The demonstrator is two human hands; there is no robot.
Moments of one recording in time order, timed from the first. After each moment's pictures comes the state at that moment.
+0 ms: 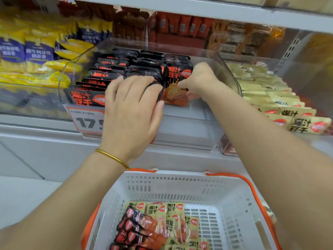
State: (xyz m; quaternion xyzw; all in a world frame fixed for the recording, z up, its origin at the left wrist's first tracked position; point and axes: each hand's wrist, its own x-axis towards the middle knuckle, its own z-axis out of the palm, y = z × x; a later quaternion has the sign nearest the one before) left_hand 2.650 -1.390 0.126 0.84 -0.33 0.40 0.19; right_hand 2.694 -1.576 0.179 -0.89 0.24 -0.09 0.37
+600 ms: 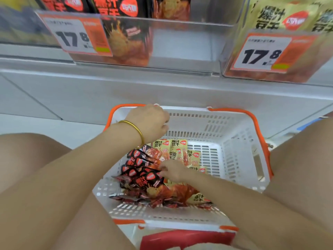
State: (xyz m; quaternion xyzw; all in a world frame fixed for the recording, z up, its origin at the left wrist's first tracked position) left_hand 2.574 -1.401 0.017 0.90 -0.40 -0.12 -0.05; right_hand 2.480 -1.490 -0.152 -0.88 0.03 0.38 0.29
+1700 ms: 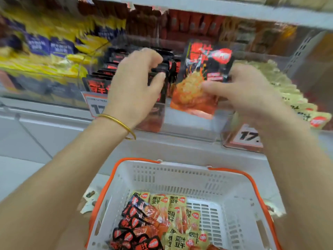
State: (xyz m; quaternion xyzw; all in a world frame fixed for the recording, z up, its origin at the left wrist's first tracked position) left_hand 2.640 -1.387 0.165 0.84 -0.29 0.25 0.37; right_hand 2.572 -1.573 0.185 -0.83 0.06 -0.16 0.53
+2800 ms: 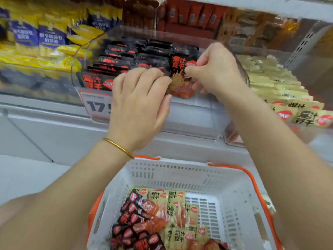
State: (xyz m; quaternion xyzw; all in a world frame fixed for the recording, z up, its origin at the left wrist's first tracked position) left_hand 2.639 -1.386 0.126 0.82 -0.33 0.43 0.17; right_hand 2.645 -1.555 0.190 -0.90 0.15 -0.24 0.35
